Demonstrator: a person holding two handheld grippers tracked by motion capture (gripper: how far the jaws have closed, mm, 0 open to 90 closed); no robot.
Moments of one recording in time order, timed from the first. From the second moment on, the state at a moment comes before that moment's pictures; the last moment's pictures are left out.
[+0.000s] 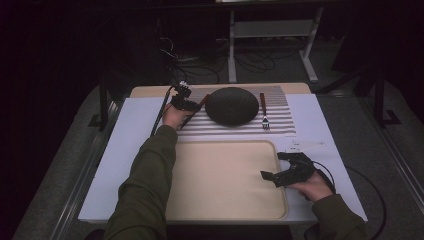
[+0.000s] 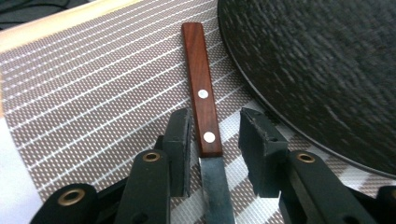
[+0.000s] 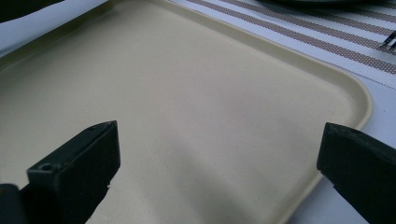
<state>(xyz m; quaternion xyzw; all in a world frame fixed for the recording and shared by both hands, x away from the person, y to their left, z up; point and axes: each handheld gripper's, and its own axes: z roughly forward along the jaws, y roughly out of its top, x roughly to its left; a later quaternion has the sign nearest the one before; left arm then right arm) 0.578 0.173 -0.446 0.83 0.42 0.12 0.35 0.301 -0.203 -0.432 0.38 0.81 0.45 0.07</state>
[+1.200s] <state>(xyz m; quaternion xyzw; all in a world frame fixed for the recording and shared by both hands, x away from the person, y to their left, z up) 0.578 0.167 -0.449 0.84 0.42 0.13 0.32 0.301 -0.204 -0.431 0.38 0.81 0.45 0.07</state>
